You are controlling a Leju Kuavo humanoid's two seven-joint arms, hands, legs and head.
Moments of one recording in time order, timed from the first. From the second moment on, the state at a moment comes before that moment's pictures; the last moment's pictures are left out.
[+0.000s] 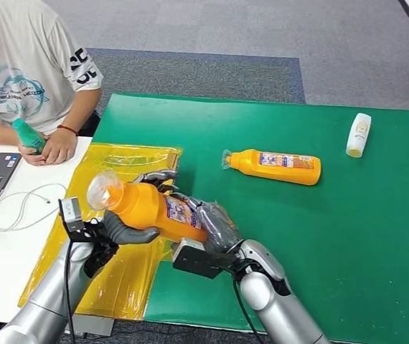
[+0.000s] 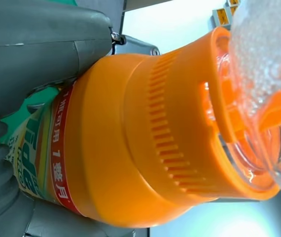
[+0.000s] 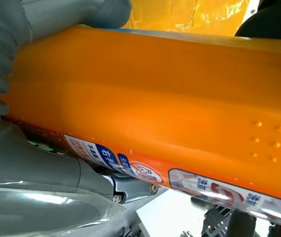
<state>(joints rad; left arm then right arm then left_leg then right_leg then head) -0.33 0.04 -0.34 -1.27 0.05 -0.71 -0.69 -0.26 0.18 0.56 -1.34 0.65 -0.04 -0.25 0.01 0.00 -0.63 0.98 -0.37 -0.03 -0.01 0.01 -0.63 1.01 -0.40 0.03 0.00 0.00</state>
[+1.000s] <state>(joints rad) -0.30 0.03 -0.35 -1.28 -0.05 -0.64 -0.69 -0.26 0.19 0.52 -1.29 0.46 0.05 -0.30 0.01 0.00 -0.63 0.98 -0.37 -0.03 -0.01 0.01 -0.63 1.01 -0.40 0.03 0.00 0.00</state>
